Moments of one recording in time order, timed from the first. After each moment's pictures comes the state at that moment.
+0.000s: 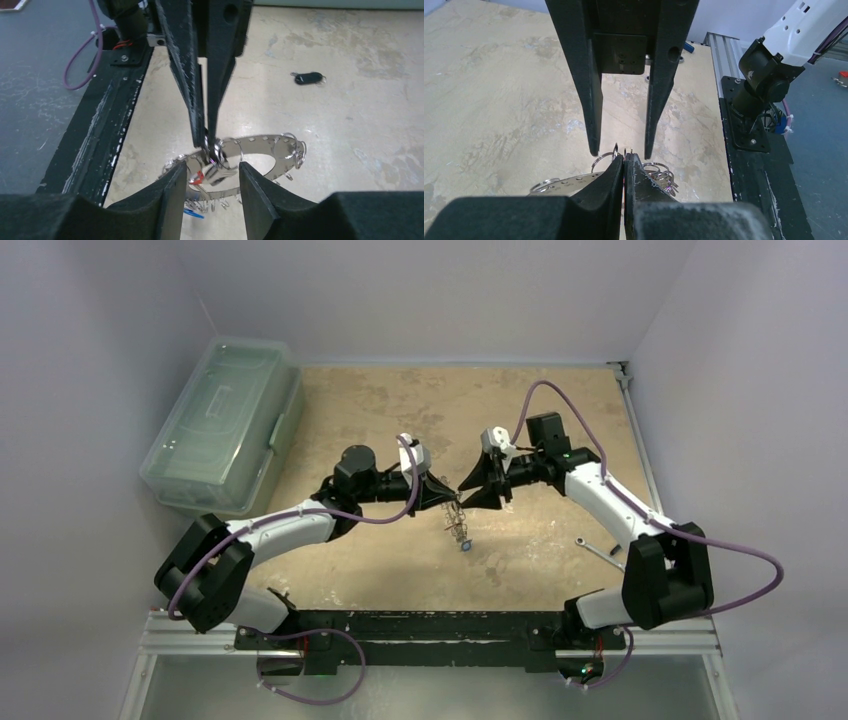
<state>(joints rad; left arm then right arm) -0.68 1.42 0.70 0.64 0.76 -0.08 0.31 1.40 0.97 -0.46 -1.26 -0.77</state>
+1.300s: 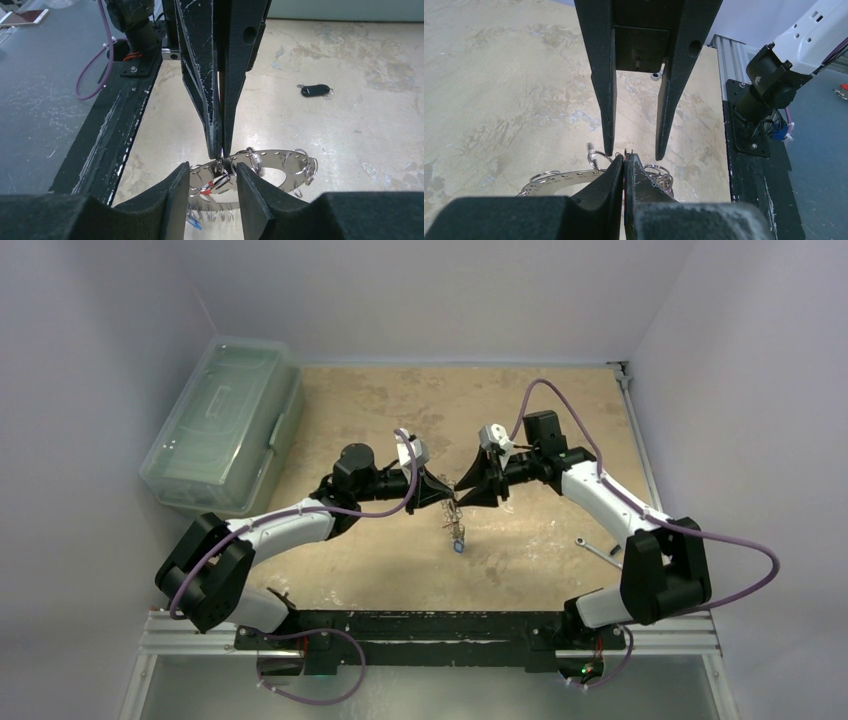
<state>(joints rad) -0.66 1.43 0.71 0.62 0.73 -0.13 0.31 1.42 0.97 -0.40 -1.30 -0.71</state>
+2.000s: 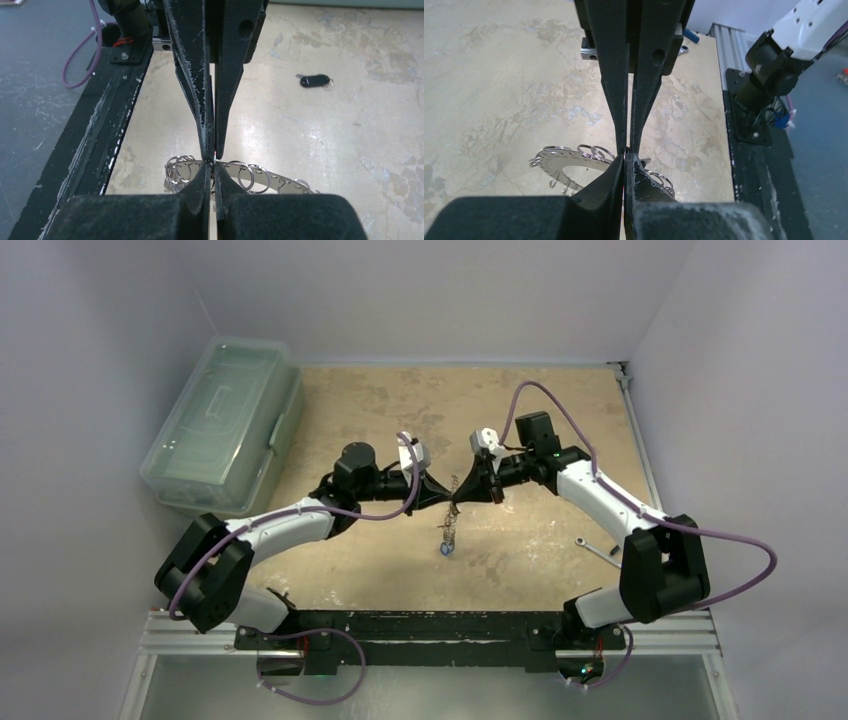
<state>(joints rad) -0.66 1.42 0.71 0.60 0.75 -0.11 0.35 1.44 0.97 -0.38 -1.24 -0.73</state>
